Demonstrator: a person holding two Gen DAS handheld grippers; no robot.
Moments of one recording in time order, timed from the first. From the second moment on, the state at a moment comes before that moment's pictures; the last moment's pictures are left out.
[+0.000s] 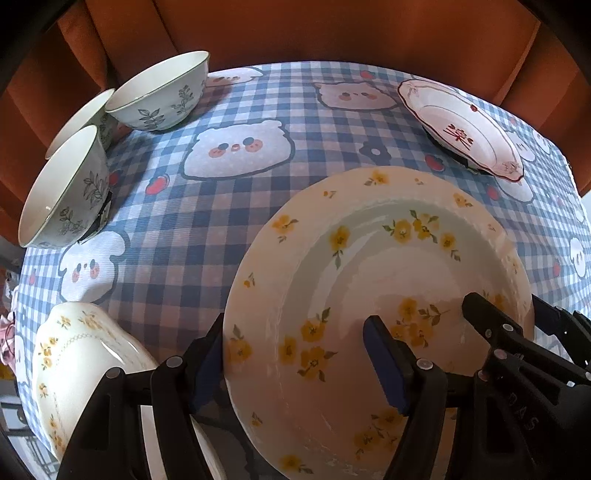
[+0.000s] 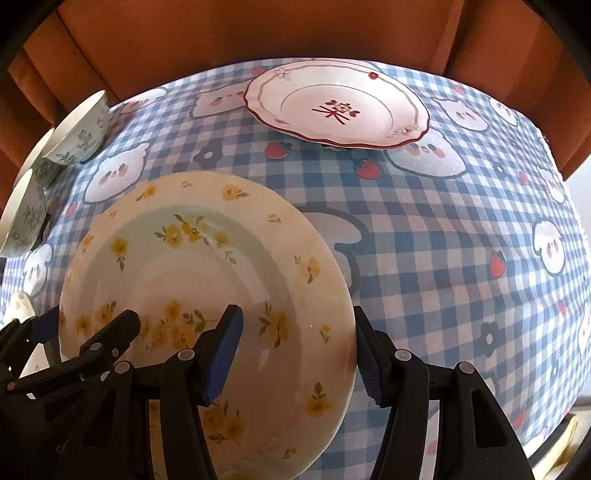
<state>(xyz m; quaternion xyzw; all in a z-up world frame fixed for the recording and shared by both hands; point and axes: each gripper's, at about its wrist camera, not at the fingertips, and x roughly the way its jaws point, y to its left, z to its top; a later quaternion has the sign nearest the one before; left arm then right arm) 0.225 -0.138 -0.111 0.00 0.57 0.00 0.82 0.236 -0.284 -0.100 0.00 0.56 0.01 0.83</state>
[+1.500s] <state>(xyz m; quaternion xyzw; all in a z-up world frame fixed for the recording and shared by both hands) 0.155 -0.048 -0.043 -0.03 0.54 -0.02 0.84 0.166 -0.208 -0.030 -0.02 0.54 -0.01 0.84</state>
